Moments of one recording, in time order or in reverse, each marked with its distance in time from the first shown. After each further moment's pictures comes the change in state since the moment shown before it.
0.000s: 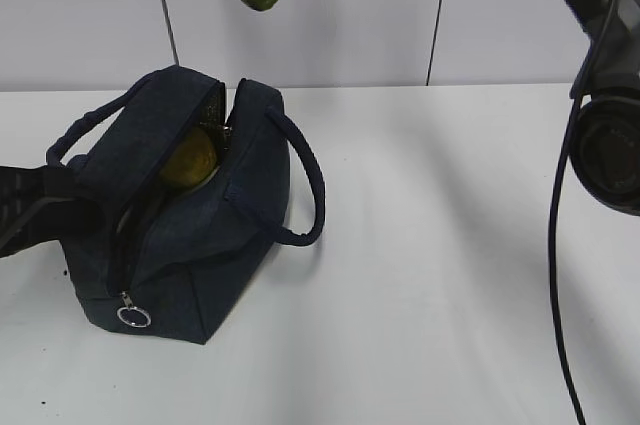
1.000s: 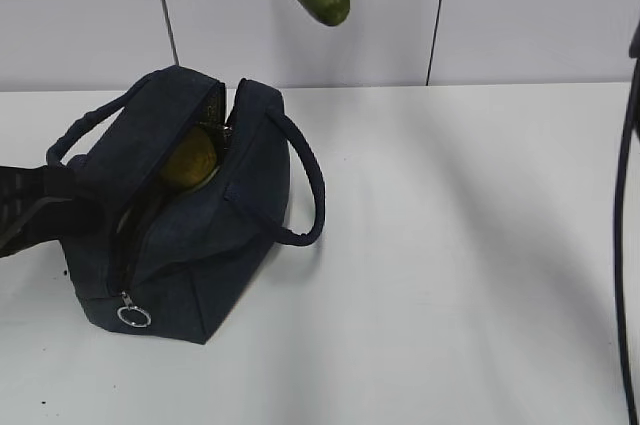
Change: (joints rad) left arm 0.000 0.000 0.000 0.000 0.000 0.000; right arm 0.000 -0.143 0.193 -0.384 0.004 -0.042
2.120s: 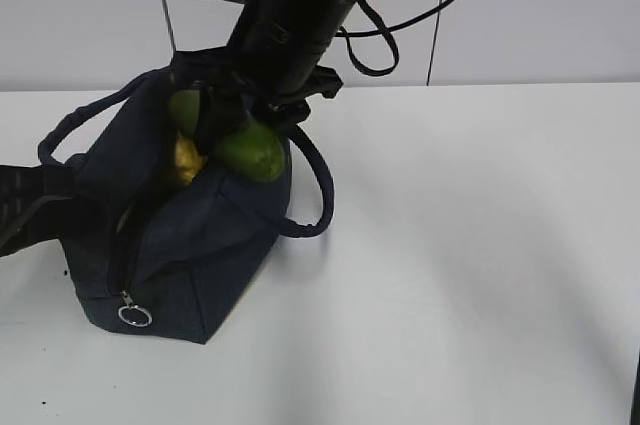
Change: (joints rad) left arm 0.000 0.000 0.000 -0.006 0.000 0.000; right arm 0.233 -0.269 0.720 0.048 -0.094 -0.024
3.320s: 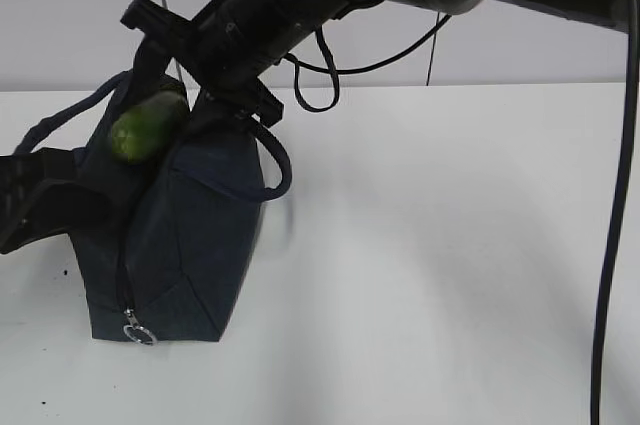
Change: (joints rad) left arm 0.000 0.000 0.000 -0.086 0.030 0.000; right arm -0.002 0.076 0.001 0.337 -0.265 0.278
